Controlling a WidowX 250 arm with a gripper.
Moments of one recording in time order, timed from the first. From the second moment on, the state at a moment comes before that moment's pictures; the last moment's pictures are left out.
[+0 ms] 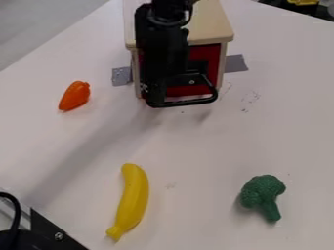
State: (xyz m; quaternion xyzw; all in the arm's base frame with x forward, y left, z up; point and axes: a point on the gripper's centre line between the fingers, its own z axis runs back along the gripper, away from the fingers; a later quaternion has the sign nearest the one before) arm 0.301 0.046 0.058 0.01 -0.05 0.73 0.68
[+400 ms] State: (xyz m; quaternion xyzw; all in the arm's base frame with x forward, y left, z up) arm 0.306 0.052 0.044 0.03 -0.05 0.73 0.69
